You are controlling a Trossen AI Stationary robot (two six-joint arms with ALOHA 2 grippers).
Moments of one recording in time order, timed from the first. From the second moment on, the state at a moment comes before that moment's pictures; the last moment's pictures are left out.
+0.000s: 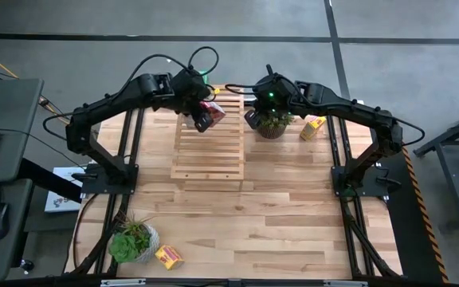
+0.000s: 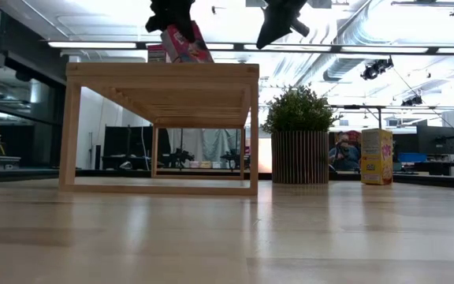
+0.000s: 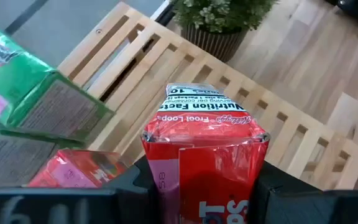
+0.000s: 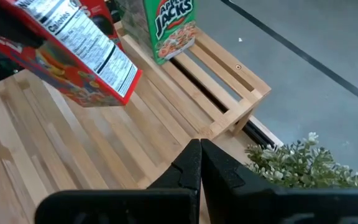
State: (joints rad) left arm 0.36 1.56 1.78 -1.14 -0.14 -0.18; right arm -0.30 1.59 1.72 -0.87 0.28 0.26
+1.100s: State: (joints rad) left arm 0.32 1.63 1.78 -1.22 -0.18 -0.26; right arm -0.29 1.59 1.72 -0.85 0.28 0.22
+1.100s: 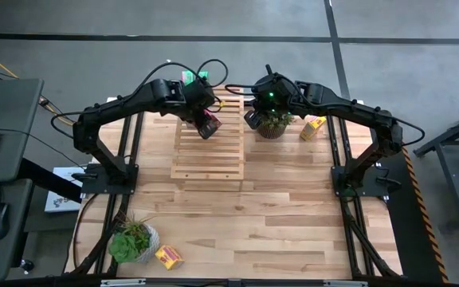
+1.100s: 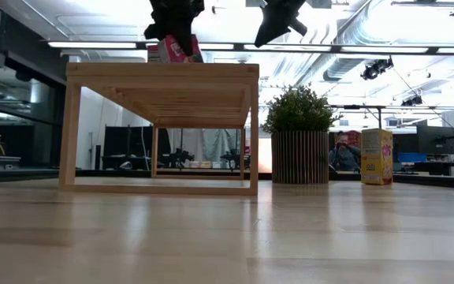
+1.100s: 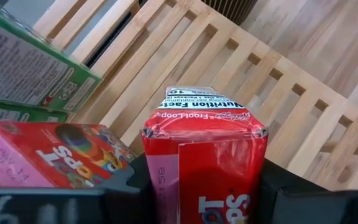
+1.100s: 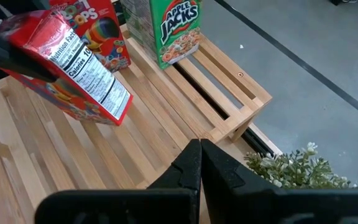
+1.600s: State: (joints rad) left arm 0.32 1.63 1.78 -1.18 -0.19 -0.26; right arm -0.30 1.59 1.72 -0.85 0.28 0.22
